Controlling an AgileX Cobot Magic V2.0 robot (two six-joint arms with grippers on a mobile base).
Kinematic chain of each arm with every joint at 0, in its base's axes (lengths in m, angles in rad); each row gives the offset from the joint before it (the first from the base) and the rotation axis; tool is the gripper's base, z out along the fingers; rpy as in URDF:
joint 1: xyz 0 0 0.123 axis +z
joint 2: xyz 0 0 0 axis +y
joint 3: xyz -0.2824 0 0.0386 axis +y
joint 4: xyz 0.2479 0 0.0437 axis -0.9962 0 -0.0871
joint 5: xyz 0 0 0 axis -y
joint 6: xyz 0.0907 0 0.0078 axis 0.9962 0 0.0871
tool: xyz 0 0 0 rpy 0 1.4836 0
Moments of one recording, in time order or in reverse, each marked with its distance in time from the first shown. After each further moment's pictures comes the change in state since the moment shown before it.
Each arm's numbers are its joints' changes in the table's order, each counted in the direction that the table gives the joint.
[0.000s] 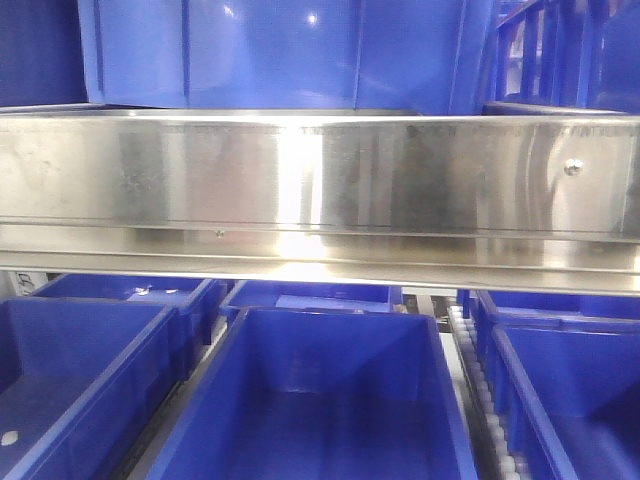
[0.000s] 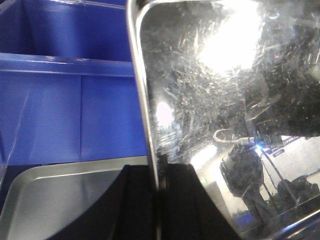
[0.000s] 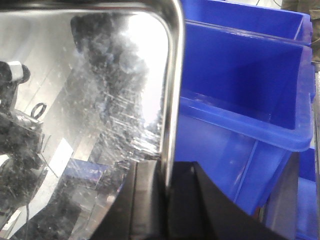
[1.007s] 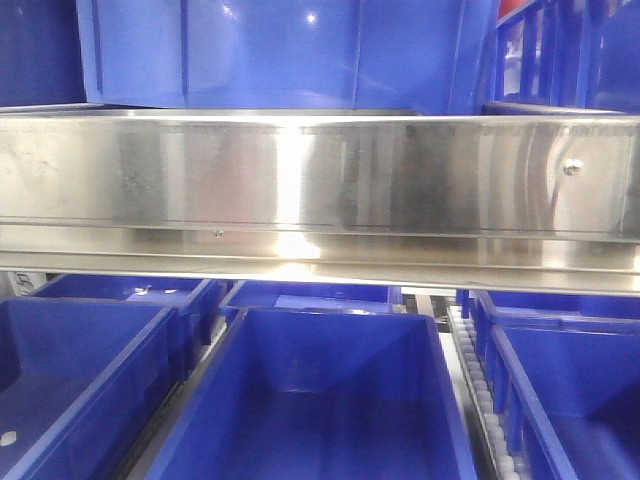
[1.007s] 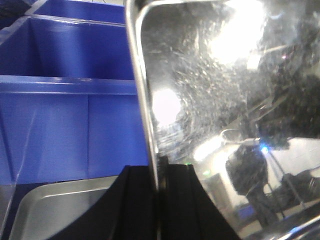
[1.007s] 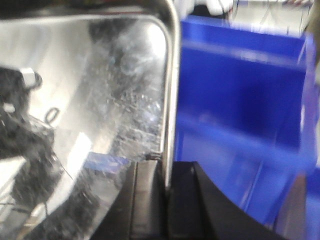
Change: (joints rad) left arm 0.016 -0.001 0.000 -0.035 0.043 0.000; right arm 0.000 0.006 0.000 -0.055 0.018 -0.008
